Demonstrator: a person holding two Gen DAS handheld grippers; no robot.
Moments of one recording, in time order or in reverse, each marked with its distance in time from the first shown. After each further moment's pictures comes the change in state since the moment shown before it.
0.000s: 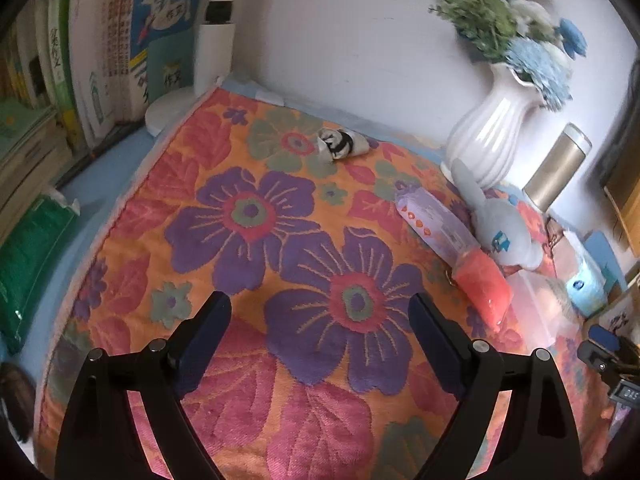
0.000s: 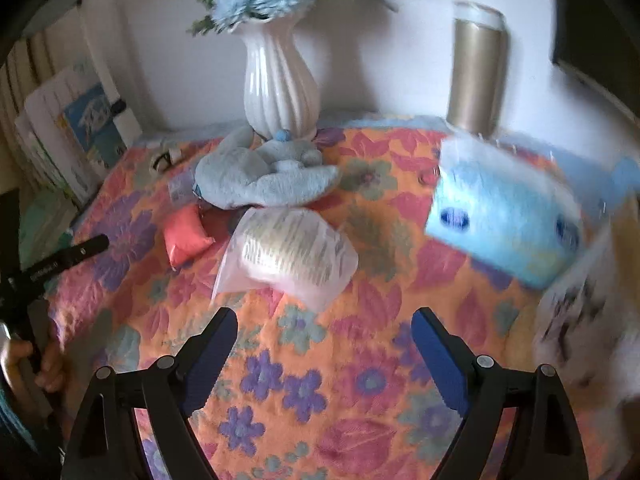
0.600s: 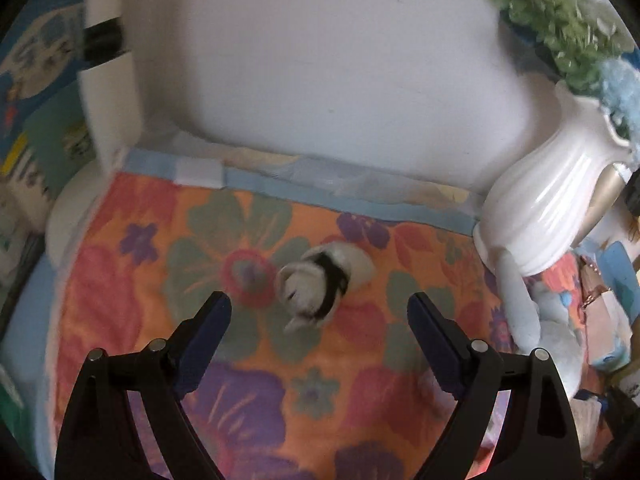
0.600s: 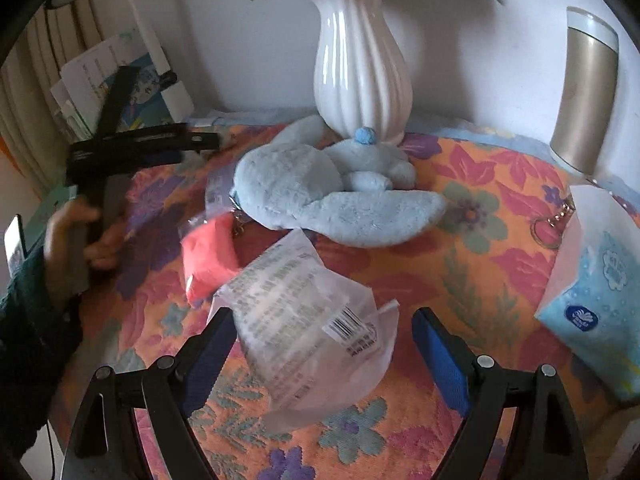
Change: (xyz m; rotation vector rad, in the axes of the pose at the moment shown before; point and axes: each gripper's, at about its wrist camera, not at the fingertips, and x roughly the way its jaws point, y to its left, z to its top) left arm 0.108 -0.027 0.111 0.117 0.028 0.006; right arm 0.065 0.017 0.030 -0.124 0.010 0.247
